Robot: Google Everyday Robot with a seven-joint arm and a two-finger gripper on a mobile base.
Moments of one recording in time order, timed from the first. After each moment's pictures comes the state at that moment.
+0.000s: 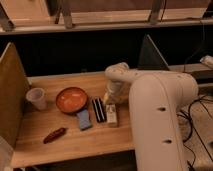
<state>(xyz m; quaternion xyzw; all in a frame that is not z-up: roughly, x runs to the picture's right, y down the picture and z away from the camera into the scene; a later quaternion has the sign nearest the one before) 0.051 0.094 0.927 -0.31 0.20 0.59 0.72</state>
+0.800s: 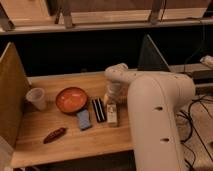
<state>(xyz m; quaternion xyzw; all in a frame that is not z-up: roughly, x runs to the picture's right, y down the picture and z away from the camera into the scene) 0.049 0.095 0.936 -0.31 0.20 0.57 0.73</state>
